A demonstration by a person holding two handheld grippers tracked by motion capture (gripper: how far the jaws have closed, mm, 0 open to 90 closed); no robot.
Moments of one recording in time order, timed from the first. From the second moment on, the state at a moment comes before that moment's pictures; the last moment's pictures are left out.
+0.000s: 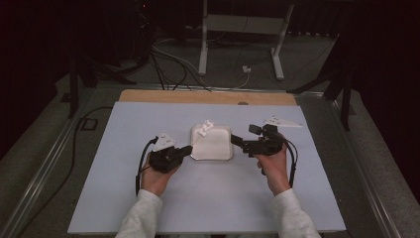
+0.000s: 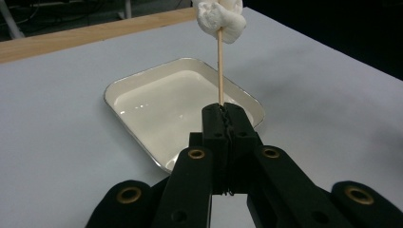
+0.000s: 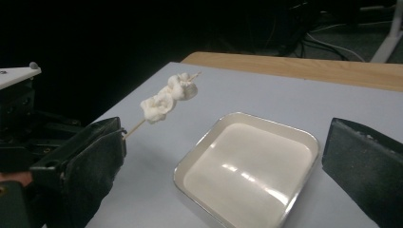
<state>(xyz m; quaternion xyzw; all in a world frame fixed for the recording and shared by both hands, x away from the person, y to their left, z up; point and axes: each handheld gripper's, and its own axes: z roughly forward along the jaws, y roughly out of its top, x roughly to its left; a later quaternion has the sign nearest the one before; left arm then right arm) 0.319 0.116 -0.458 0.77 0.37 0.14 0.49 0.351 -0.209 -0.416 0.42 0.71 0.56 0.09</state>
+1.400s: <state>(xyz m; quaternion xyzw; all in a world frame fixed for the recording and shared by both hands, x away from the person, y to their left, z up) 0.309 0.100 -0.464 0.79 0.30 0.15 0.51 0.389 -0.177 -0.432 0.45 0.66 0.60 -0.10</state>
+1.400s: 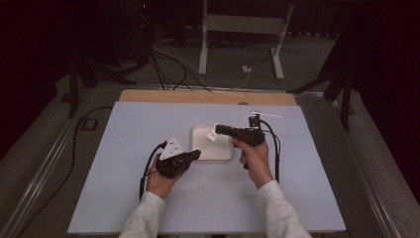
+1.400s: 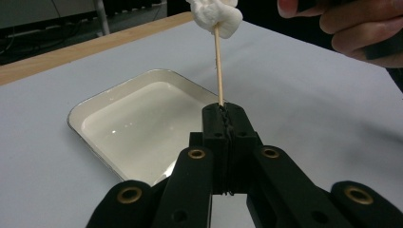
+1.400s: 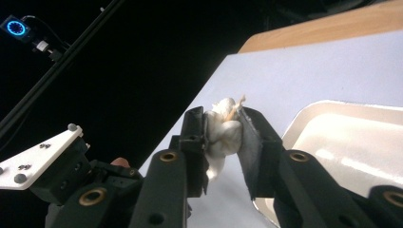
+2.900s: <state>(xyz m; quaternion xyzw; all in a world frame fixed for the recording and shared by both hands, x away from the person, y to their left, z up) 0.311 0.116 -0.468 0.79 0.32 0.17 0.50 0.387 -0.206 -0.415 0.47 0.65 0.60 -0.03</state>
